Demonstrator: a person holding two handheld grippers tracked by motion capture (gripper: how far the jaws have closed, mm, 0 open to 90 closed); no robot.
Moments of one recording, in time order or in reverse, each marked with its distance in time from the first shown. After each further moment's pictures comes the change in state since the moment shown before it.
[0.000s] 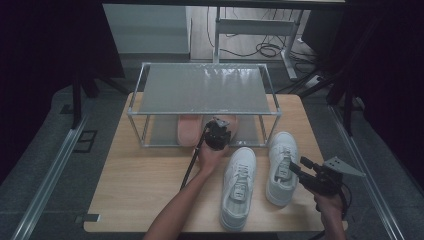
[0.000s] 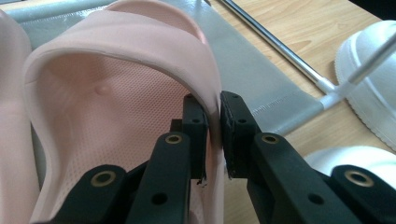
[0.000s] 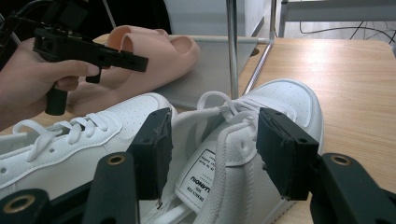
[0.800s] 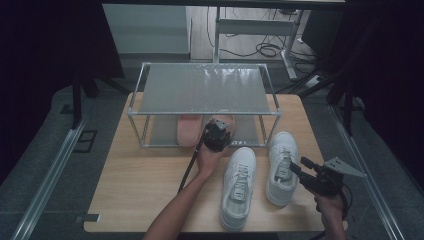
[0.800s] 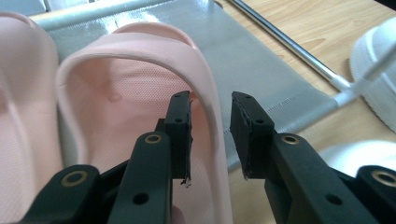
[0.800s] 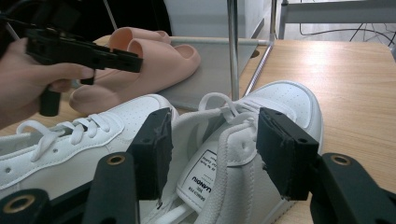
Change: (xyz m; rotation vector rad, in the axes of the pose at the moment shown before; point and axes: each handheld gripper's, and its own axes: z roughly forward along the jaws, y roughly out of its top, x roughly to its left) left arm -0.005 -0.005 -0.020 -0.024 0.047 0.038; right arm 0.001 0.001 -0.002 -0.006 0.001 -0.001
